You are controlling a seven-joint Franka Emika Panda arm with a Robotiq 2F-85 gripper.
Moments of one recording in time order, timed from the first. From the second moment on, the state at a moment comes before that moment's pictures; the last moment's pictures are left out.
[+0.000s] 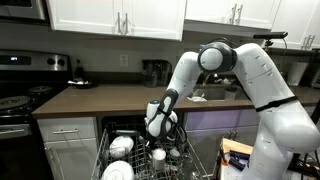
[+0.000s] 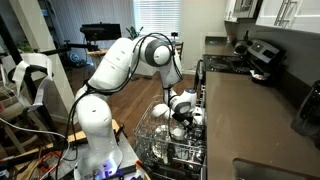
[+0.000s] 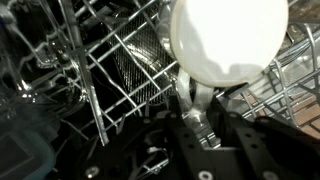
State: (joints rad) arm -0.04 0.69 -0.02 -2.18 0.07 2.92 -0.16
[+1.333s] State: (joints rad) arm 0.12 0.69 -0.15 -2.18 -0.01 2.91 -0.01
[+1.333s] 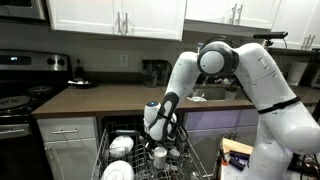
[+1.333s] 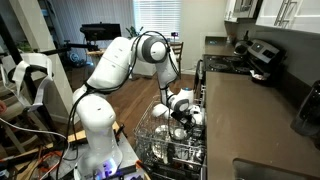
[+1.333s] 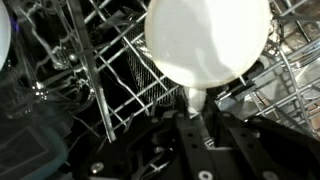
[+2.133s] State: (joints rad) arm 0.14 0.61 -0.18 -2.19 -0.04 2.81 0.01
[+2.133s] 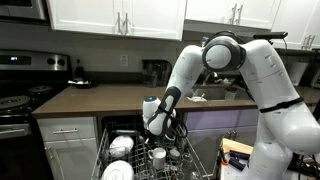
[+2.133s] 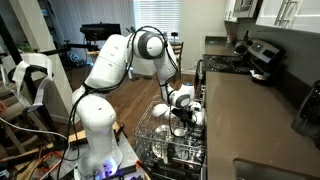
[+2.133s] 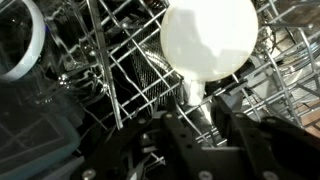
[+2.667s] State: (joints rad) arm 0.13 0.47 -0.16 -2.22 -0.07 2.66 0.01
